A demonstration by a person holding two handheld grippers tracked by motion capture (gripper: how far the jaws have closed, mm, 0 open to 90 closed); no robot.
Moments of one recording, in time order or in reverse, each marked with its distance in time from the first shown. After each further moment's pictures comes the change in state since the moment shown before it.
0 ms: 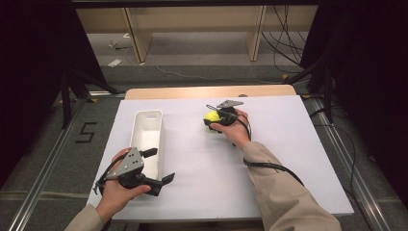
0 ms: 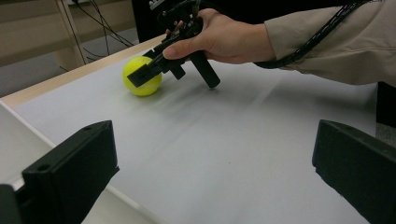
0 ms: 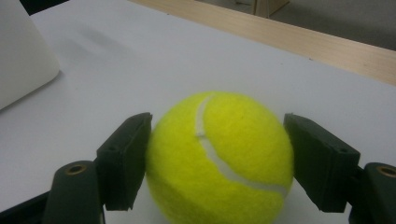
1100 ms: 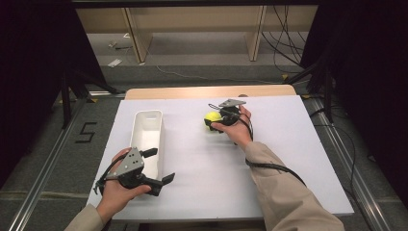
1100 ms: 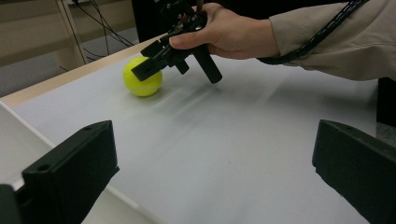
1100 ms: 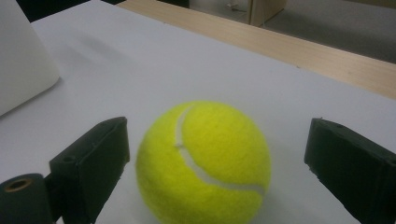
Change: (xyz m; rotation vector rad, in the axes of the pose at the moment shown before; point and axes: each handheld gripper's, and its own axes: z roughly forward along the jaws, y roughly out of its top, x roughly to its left) left arm 0.000 0.000 0.000 0.000 0.001 0.000; right arm -0.002 0.002 -0.008 -0.023 -0.014 -0.004
